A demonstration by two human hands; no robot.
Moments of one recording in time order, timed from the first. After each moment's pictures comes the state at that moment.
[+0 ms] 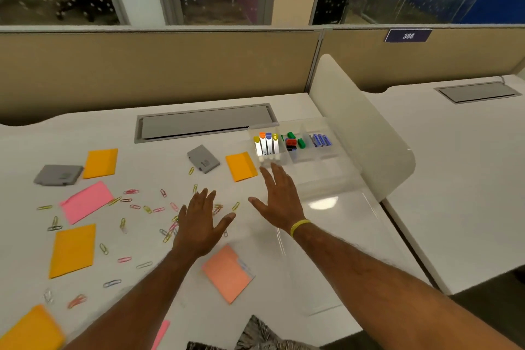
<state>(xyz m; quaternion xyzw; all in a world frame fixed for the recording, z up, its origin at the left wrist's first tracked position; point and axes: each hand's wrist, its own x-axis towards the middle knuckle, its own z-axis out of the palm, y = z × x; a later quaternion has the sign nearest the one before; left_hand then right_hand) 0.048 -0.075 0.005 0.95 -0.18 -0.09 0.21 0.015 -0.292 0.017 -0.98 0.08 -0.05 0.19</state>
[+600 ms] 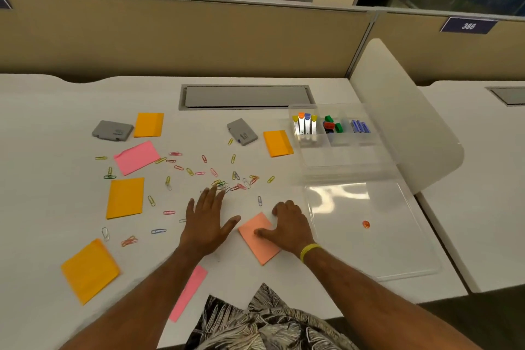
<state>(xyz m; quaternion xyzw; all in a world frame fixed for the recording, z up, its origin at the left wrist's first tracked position) 0.002 0.013 -0.032 0.97 -0.18 -0.09 0.16 -0.056 -0.204 -0.013 -0.97 0.12 0.12 0.20</state>
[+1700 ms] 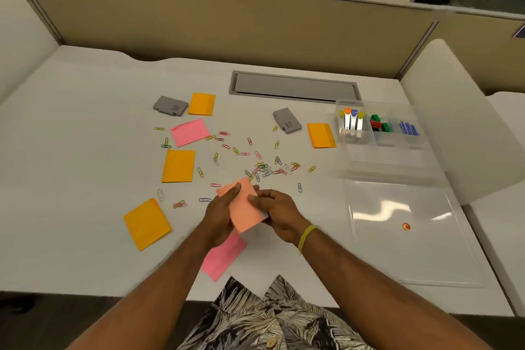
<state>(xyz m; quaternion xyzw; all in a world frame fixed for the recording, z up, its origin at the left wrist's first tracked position) -0.037 0.059 0.019 0.50 0.17 -0.25 0.81 -0.047 -0.086 0.026 -0.59 0.22 0.21 0.75</state>
